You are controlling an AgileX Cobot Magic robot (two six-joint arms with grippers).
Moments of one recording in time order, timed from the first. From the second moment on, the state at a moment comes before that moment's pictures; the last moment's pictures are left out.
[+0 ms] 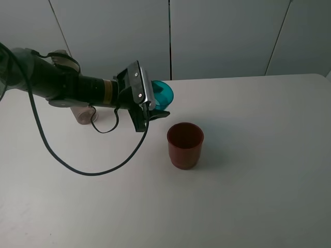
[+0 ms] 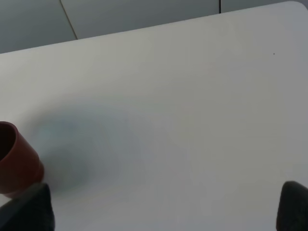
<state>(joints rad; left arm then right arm) -0.41 2.05 -1.08 1.18 -0.66 -0.24 0.06 0.00 -0.51 -0.01 1.11 0.19</state>
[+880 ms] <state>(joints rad) -0.56 1.99 -1.08 1.27 -0.48 -0.09 0.06 0.00 -0.51 -0.01 1.11 0.19</state>
